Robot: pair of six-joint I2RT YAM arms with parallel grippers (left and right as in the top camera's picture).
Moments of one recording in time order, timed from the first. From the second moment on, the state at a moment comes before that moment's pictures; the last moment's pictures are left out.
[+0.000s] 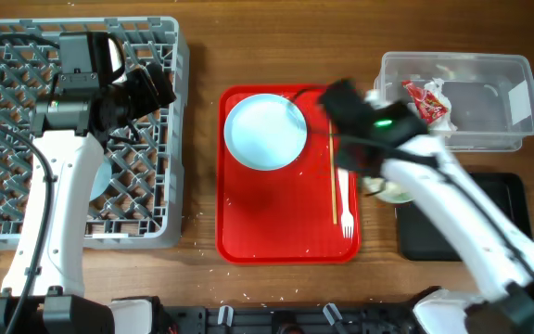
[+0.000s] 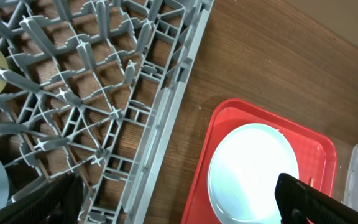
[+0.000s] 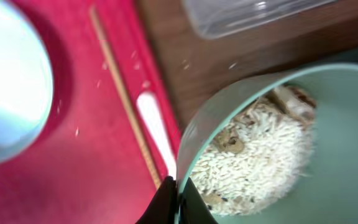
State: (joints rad) left arm 0.02 1.49 1.39 -0.85 0.11 -0.41; right arm 0.54 1.55 1.37 -1.27 0.30 0.80
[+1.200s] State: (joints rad) left arm 0.02 1.49 1.39 -0.85 0.11 -0.41; right arm -0.92 1.69 1.16 -1.31 -0.92 -0.07
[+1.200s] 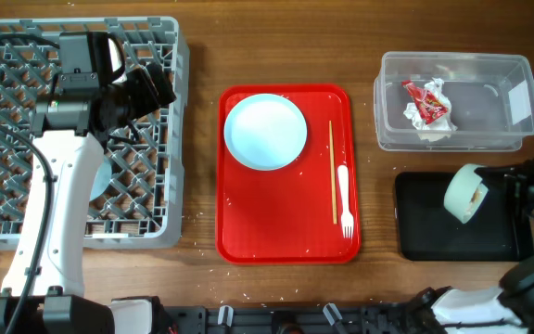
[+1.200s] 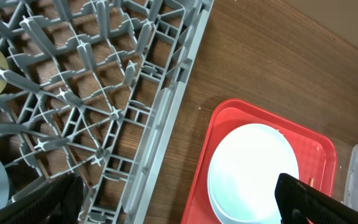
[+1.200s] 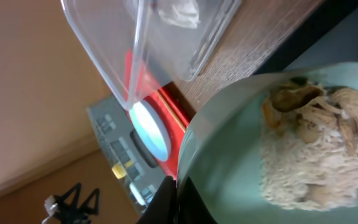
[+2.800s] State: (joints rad) left arm 0.02 1.49 1.39 -0.85 0.11 -0.41; right arm -1.15 1.80 1.15 -1.48 -1.17 -0.36
